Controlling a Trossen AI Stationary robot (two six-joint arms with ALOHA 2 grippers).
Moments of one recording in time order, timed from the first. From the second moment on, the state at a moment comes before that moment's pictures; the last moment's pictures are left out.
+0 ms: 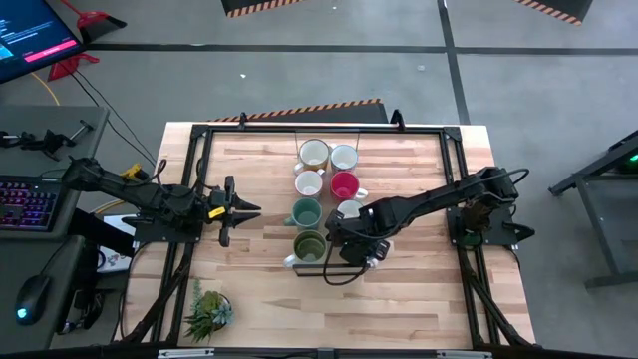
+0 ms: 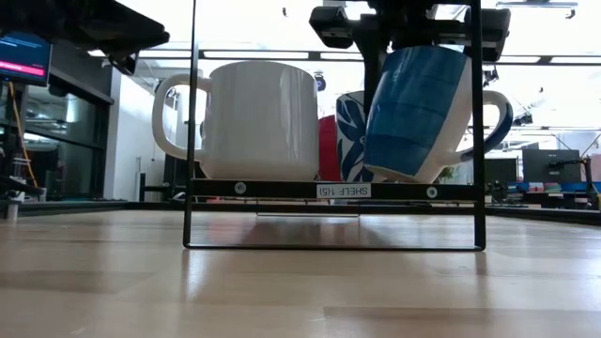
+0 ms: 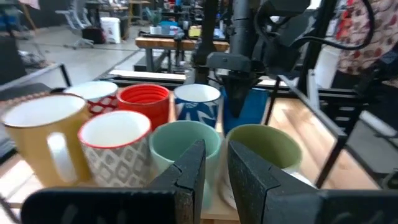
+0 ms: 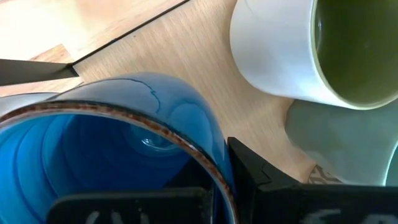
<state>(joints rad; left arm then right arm) -0.30 0.50 0.30 0.07 -0.34 -0.09 0.25 1.79 1.47 -0.92 0.10 -0.88</state>
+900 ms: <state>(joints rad) -0.30 0.50 0.30 0.18 -0.41 0.04 0.25 1.79 1.47 -0.90 0.10 -0.87</state>
